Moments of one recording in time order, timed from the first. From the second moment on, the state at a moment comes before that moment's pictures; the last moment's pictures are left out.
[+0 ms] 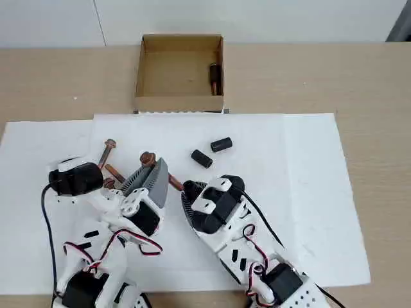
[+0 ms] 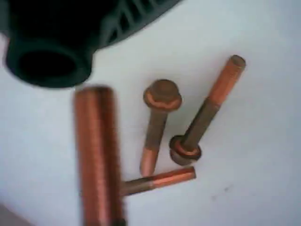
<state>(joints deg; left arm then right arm) 20.0 -103.4 76.4 49.8 42.7 -43.6 -103.4 95.4 32.4 2.2</state>
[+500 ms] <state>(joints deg) 20.6 -103.4 81.3 41.8 42.8 -44.7 -103.4 95.5 32.4 5.7</state>
